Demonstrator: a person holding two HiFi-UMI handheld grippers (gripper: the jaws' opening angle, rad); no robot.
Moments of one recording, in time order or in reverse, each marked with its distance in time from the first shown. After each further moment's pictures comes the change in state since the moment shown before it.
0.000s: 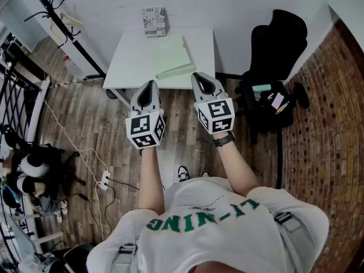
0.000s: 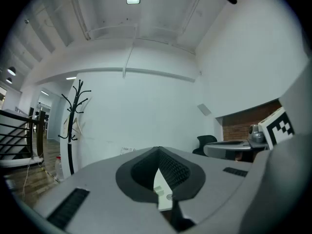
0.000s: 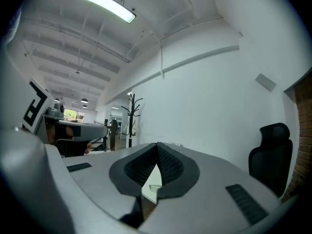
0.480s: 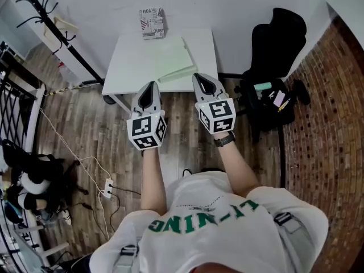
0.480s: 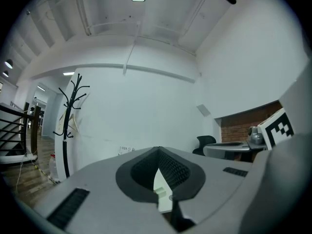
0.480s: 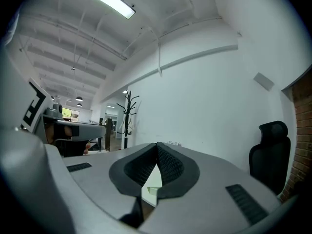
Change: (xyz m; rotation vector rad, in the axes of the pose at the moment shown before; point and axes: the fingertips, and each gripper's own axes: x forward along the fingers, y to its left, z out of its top) left arm 0.024 0.049 -0.017 -0.014 -0.017 -0.045; right arm 0.048 0.018 -0.017 0.000 -0.002 -0.048
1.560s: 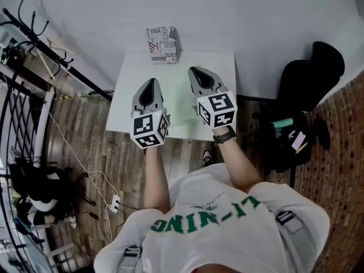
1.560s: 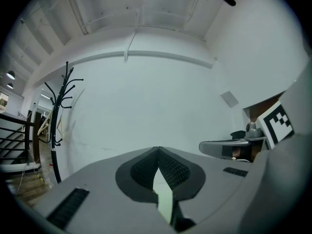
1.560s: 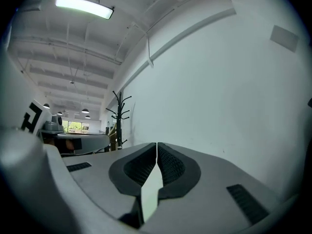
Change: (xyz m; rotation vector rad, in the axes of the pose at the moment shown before) left arm 0.319 0.110 0.012 0.039 -0.003 0.116; right arm 0.323 -0.142 0.017 0.101 -0.037 0.153
